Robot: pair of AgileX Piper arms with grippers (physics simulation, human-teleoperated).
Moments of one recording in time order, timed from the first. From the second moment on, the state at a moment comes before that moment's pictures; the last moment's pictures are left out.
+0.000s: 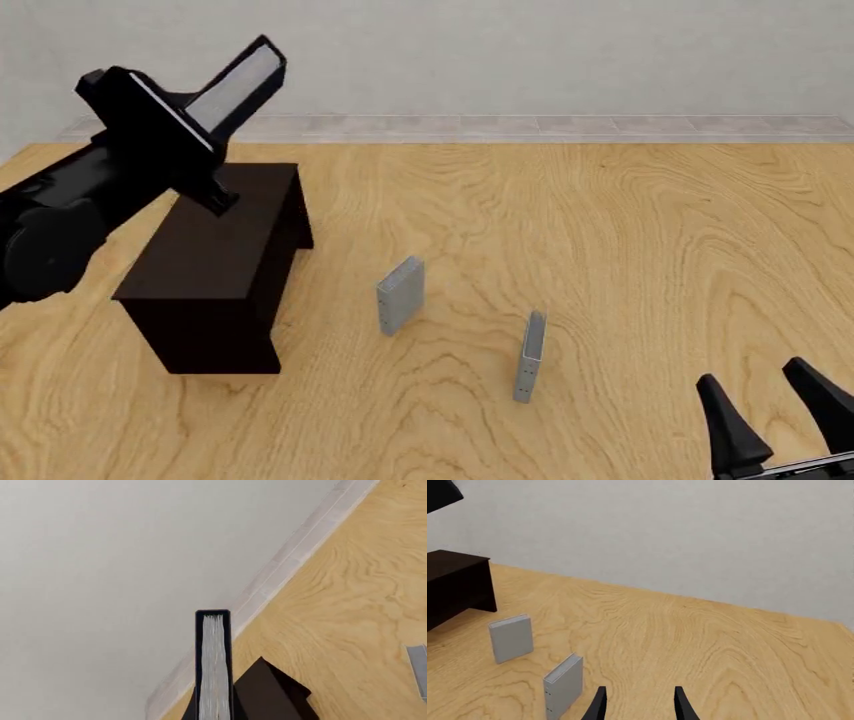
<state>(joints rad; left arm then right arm) -0.22 1.22 -0.93 -0.13 0.82 0.14 0.06 0.00 -0.03 -0.13</state>
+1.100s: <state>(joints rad) -0.03 1.34 -0.67 -0.39 0.86 0.13 0.05 0.00 -0.03 -0.12</state>
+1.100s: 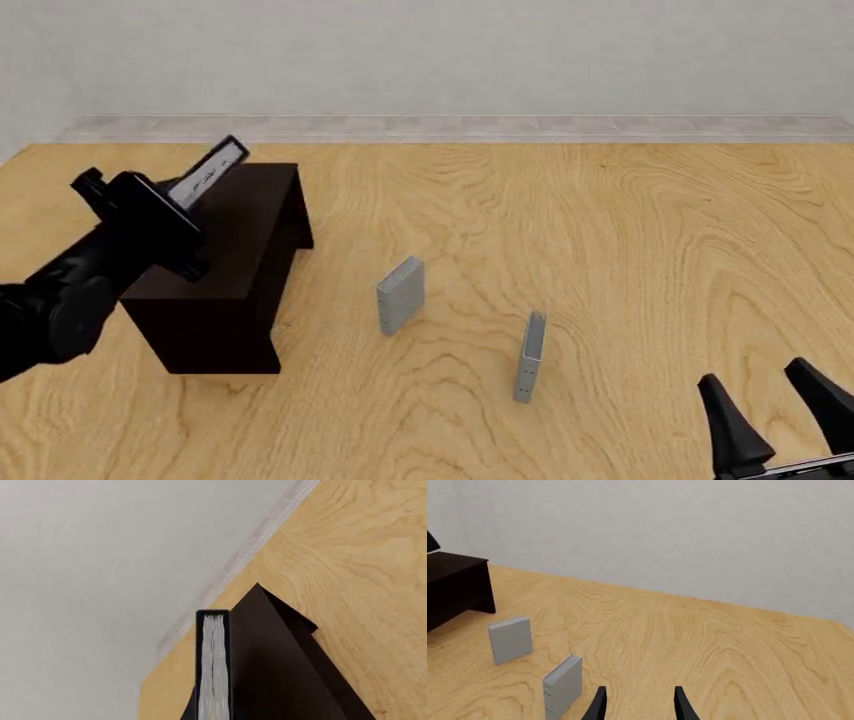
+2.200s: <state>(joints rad) -0.07 1.34 -0.61 -0.39 0.84 0.13 0.04 0.00 -0.02 -0.12</state>
